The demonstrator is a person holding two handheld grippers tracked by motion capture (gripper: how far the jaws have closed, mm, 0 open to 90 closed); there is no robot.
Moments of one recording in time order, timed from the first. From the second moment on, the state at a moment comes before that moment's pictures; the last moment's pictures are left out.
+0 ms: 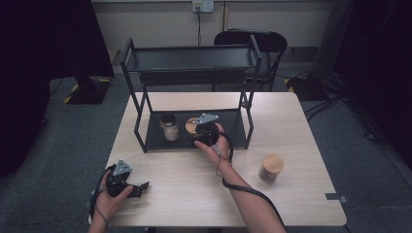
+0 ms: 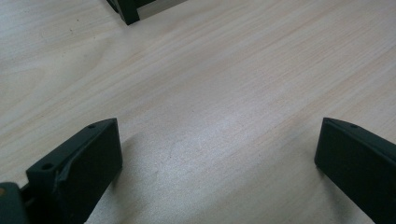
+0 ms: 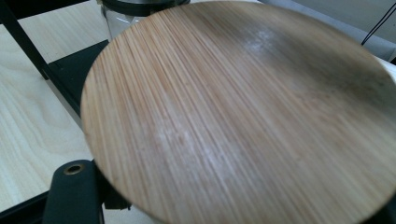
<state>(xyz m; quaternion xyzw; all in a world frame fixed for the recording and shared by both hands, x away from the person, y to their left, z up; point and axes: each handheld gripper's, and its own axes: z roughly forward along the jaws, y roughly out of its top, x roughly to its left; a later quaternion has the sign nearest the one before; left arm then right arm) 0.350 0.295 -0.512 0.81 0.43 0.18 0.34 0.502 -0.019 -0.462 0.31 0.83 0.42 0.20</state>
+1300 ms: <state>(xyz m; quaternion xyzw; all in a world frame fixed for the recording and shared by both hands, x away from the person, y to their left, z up) 0.350 0.295 -0.512 0.81 0.43 0.18 0.34 0.521 -0.006 -0.475 0.32 0.83 0.42 0.20</state>
